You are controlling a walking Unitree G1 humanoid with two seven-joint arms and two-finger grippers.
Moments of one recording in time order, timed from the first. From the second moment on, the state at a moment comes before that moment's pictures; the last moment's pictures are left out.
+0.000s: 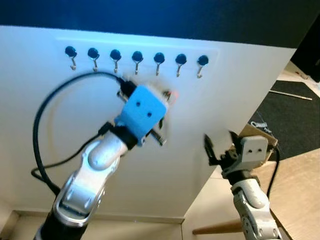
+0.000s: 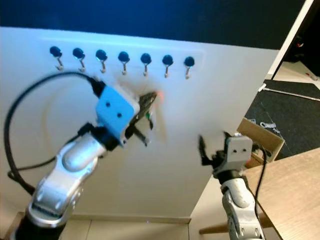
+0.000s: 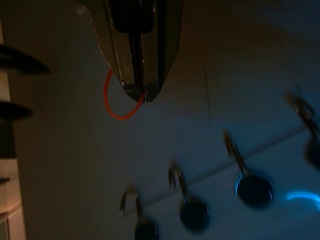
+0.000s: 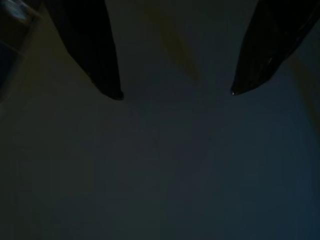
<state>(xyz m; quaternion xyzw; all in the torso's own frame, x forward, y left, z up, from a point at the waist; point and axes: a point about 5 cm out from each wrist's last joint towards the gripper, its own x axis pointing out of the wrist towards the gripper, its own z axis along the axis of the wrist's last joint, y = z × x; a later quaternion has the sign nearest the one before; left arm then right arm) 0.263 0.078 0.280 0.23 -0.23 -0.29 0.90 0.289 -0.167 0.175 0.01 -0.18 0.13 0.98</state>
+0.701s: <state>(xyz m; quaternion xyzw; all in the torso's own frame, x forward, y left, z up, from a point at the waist) 0.258 0.082 0.261 0.20 -0.19 -0.32 0.91 0.250 -0.115 0.226 0.12 -0.17 0.42 0.88</state>
